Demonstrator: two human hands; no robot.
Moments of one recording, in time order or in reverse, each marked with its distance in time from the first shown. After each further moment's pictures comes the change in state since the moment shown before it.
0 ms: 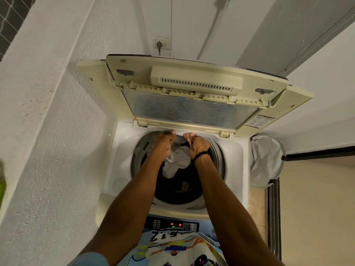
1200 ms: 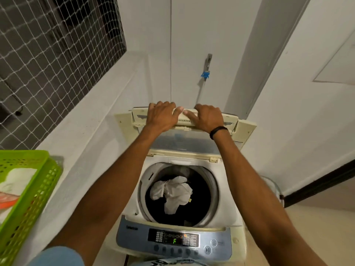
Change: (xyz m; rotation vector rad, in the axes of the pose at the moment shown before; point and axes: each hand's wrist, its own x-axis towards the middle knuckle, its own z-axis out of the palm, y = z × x) left_hand -0.221 0.179 0.026 1.589 0.250 1.392; right_hand -0.212 -0.170 0.048 -1.706 -0.022 -1.625
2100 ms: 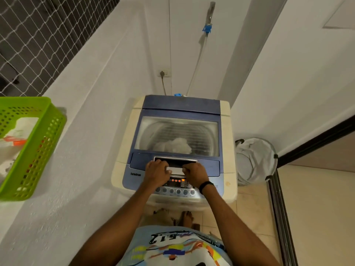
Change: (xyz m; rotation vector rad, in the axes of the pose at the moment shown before) left_hand -0.324 0.007 0.162 -0.207 -0.485 -0.186; right_hand -0.328 -0.024 0.156 0.318 -0.475 0.148
